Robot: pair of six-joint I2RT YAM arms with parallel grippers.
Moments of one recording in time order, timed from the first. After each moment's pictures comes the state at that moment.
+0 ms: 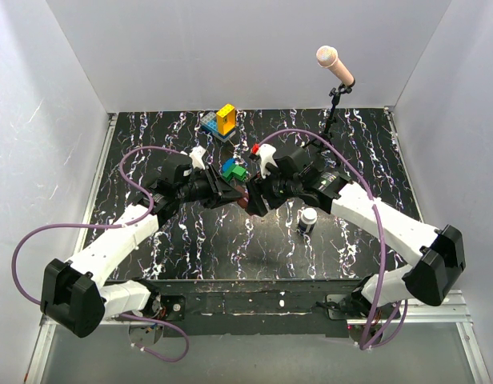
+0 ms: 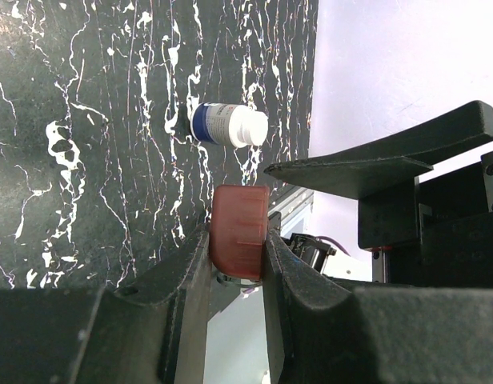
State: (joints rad) left arm -0.49 1.19 0.89 -0.25 0.46 -0.99; right arm 0.83 1.39 1.24 -0.57 -0.22 0.17
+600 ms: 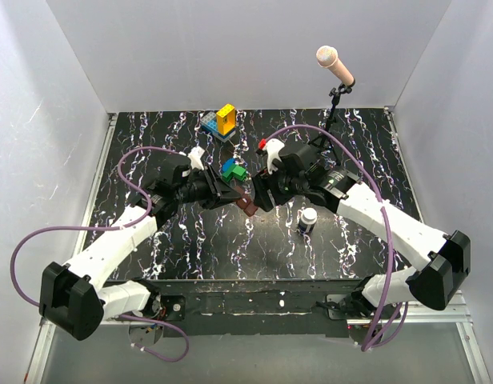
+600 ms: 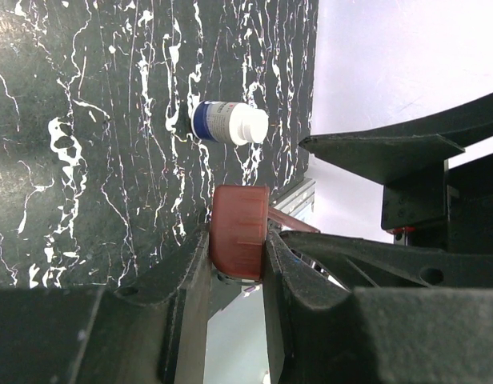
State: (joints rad) left arm -0.49 1.17 0.89 -0.26 0.46 -0.98; right arm 0.82 1.35 1.27 -0.63 -0.12 0.16
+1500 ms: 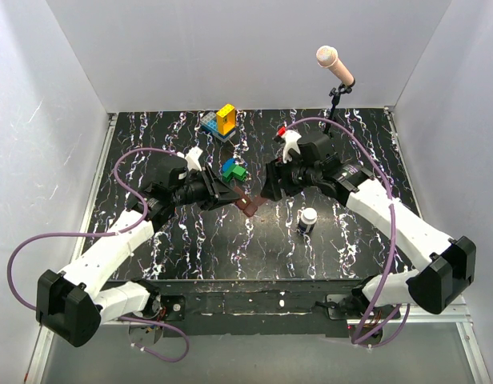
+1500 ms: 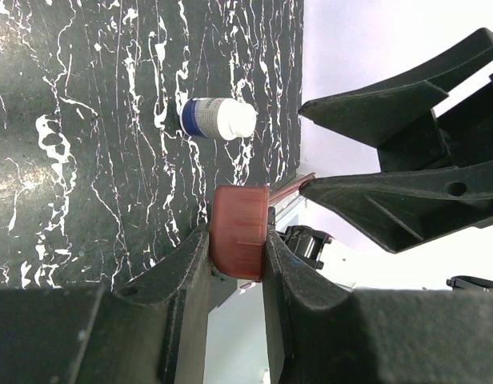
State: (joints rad) left arm -0.49 1.12 0.88 -0.26 0.47 -0.99; right arm 0.67 1.33 1.26 -0.61 -0.27 0.24
